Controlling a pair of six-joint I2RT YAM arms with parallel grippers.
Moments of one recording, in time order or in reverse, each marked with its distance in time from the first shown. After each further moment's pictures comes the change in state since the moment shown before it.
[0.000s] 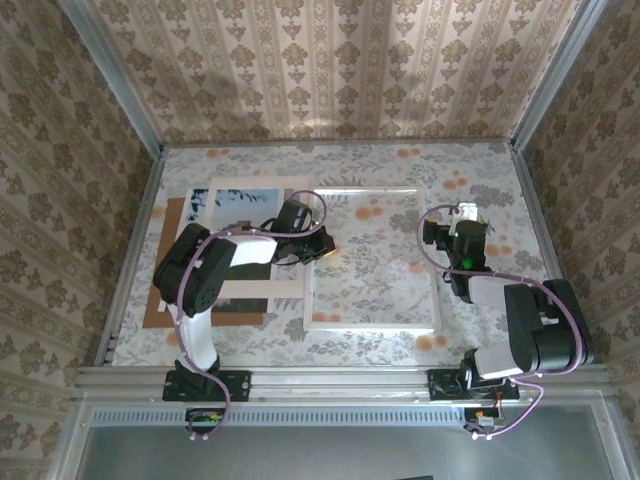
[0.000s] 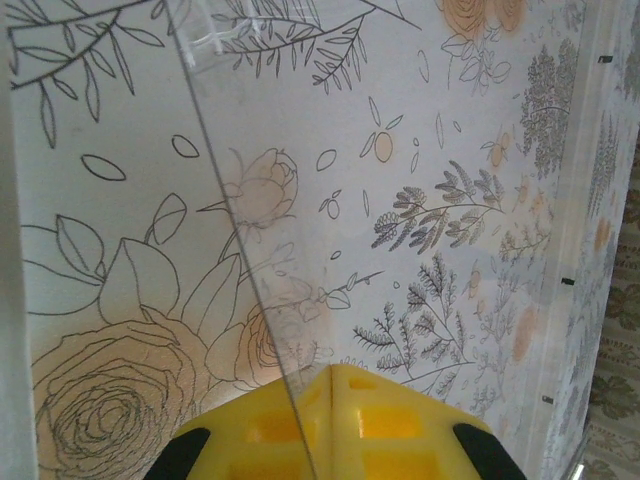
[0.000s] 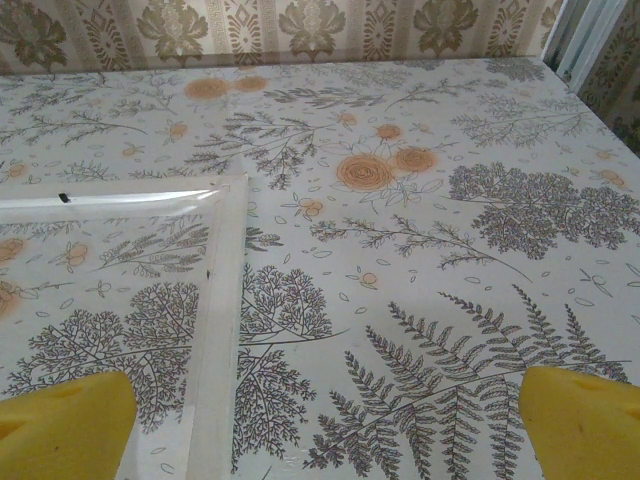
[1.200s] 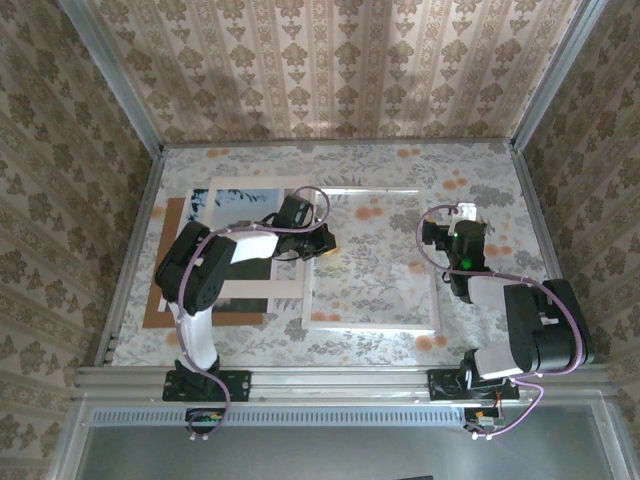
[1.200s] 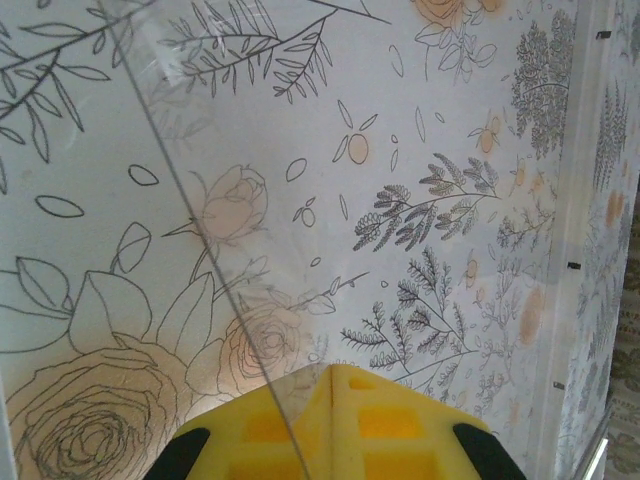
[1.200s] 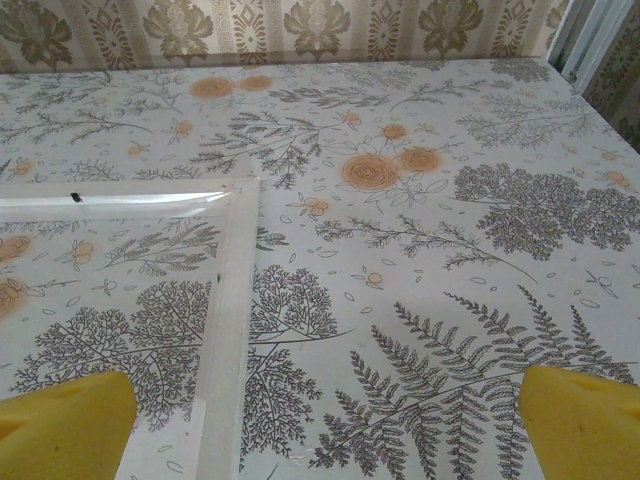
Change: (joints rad) left arm 0.006 0.018 0.063 -0.077 0.026 0.093; right arm 0.007 0.000 0.000 0.000 0.000 -0.003
